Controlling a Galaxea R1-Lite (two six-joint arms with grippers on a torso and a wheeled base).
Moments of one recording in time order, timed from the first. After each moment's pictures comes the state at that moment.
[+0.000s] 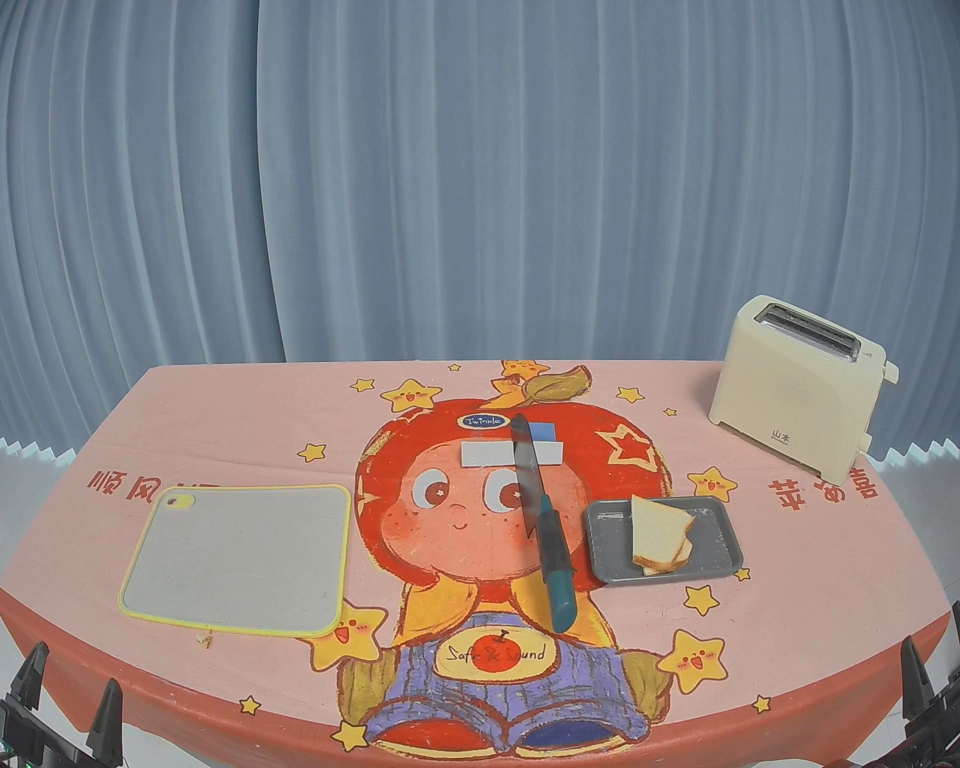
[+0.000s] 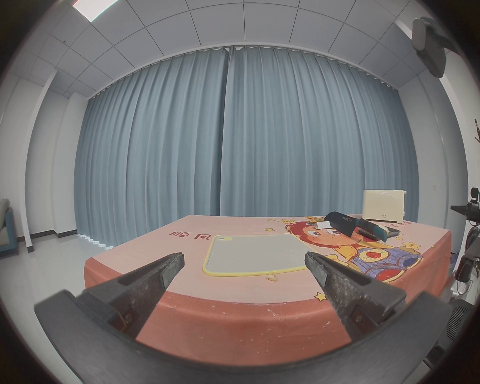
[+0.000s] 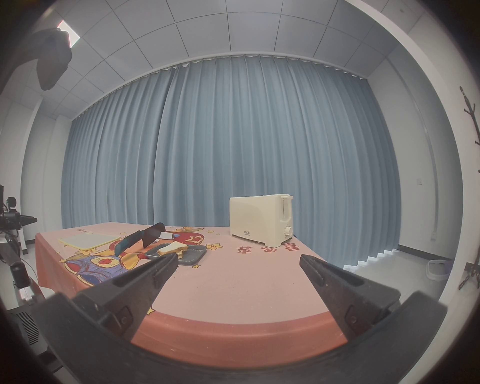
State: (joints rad) left arm 0.00 0.02 -0.02 0.00 0.01 -0.01; right arm 0.00 0.02 -0.02 0.00 0.00 0.03
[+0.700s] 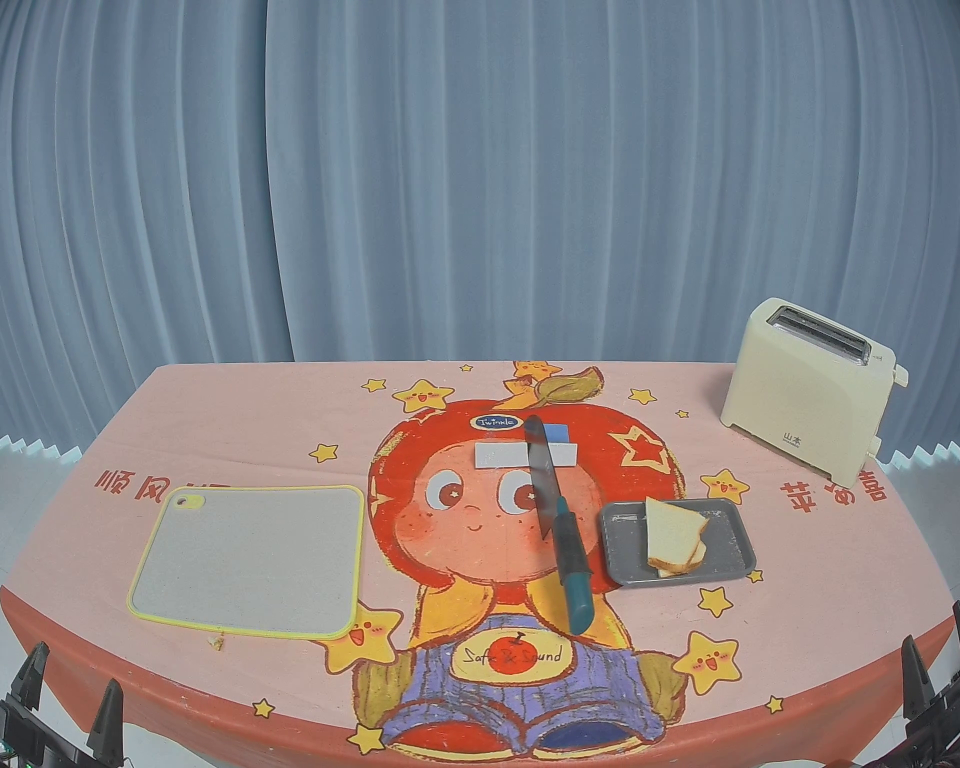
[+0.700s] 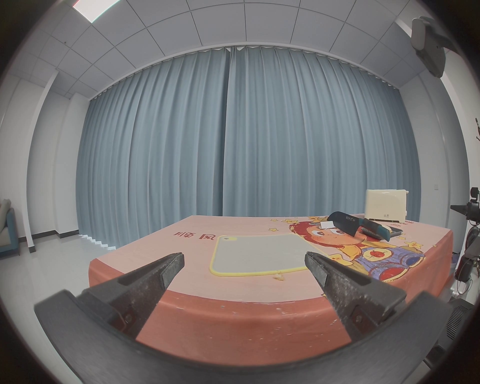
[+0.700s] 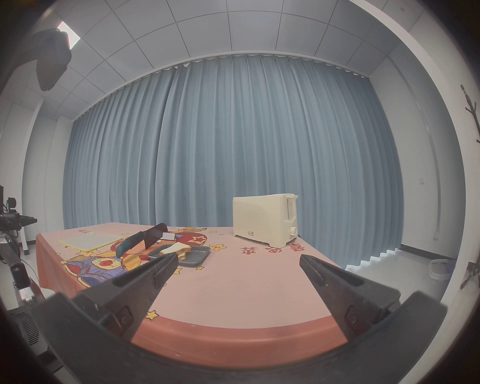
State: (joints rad) left arm 0.00 0.02 -0.02 0.00 0.01 -0.01; right arm 0.00 0.02 -0.02 0.00 0.00 0.04
